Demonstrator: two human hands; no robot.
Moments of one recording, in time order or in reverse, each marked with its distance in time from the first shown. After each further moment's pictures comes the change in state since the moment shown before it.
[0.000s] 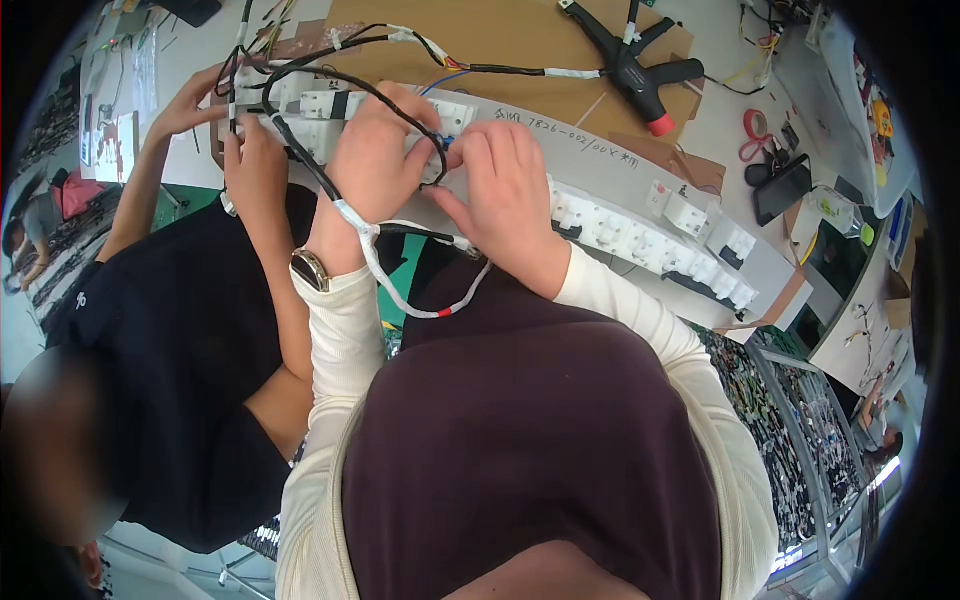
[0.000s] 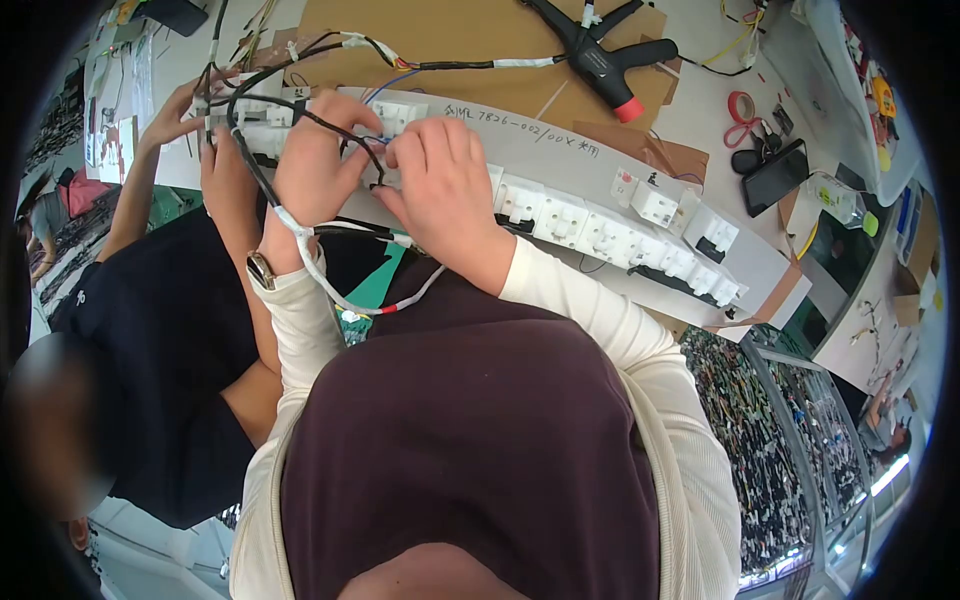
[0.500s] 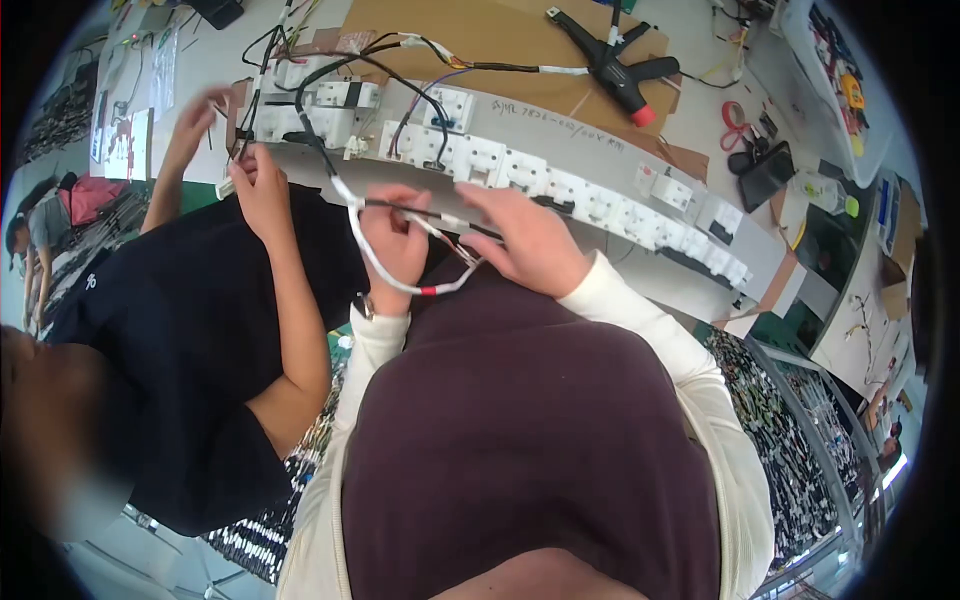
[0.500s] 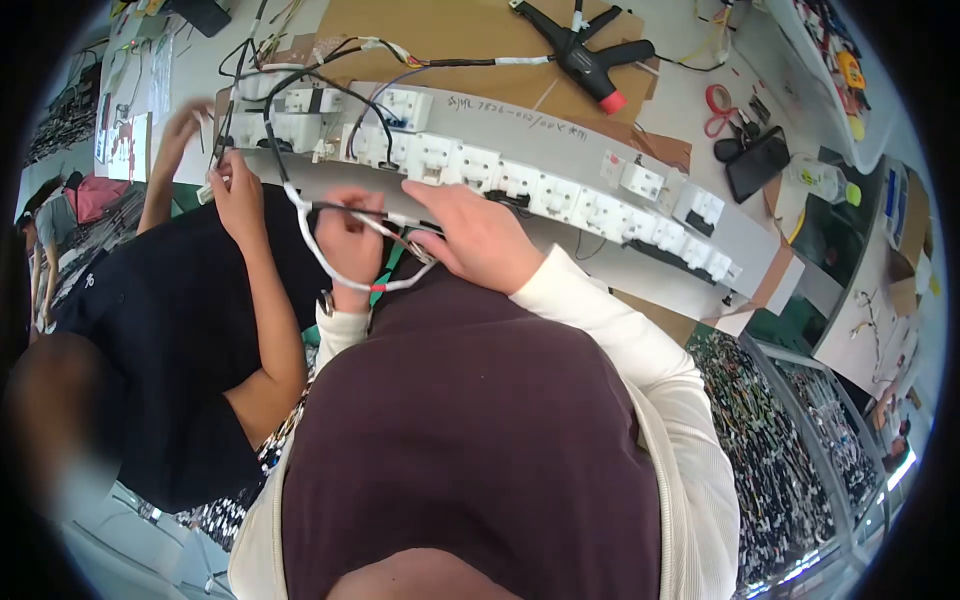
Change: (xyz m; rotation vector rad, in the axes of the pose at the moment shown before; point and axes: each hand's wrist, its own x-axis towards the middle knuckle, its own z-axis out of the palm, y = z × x) left_hand -0.120 0.020 0.072 -0.306 0.509 -0.369; right_hand -0.058 -0.010 -0.039 0.267 -0.085 -0.123
